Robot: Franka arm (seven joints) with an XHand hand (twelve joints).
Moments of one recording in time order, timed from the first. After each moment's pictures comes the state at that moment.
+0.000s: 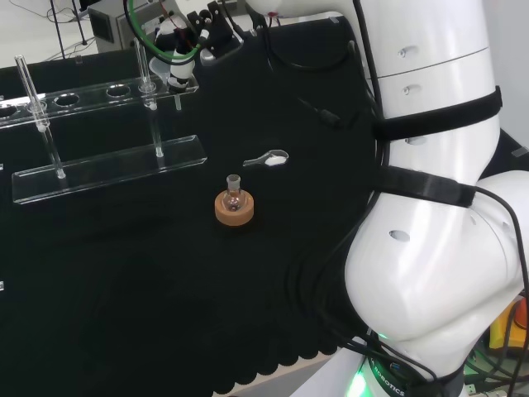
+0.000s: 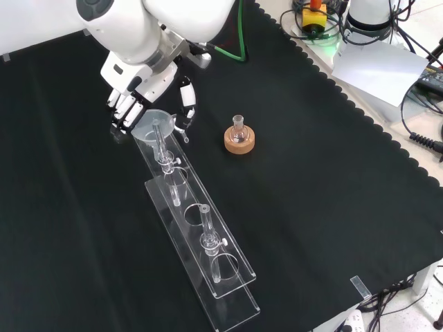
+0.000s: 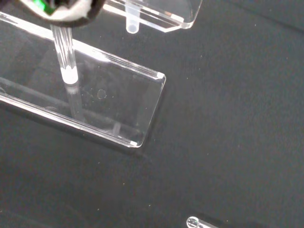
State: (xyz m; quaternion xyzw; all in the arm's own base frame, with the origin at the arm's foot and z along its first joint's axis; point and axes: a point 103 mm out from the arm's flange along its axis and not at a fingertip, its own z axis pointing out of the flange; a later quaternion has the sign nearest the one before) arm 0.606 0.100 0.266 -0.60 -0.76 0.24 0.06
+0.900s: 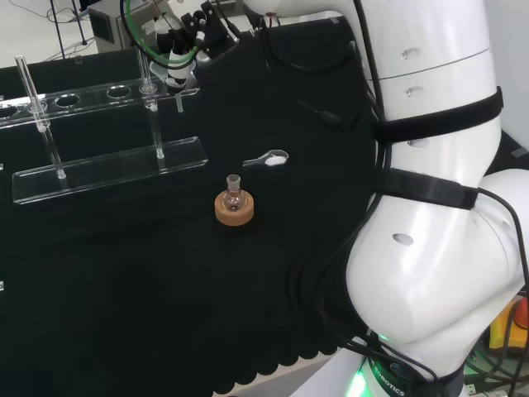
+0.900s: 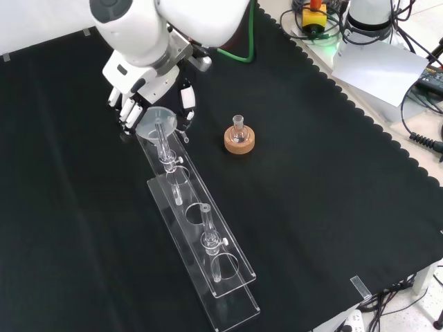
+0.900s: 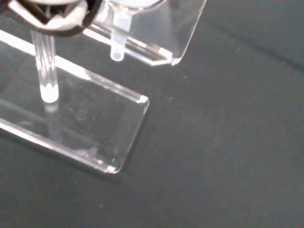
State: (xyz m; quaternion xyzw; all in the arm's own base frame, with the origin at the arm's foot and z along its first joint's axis) arm 0.610 0.107 0.273 -0.60 -0.76 0.24 0.01
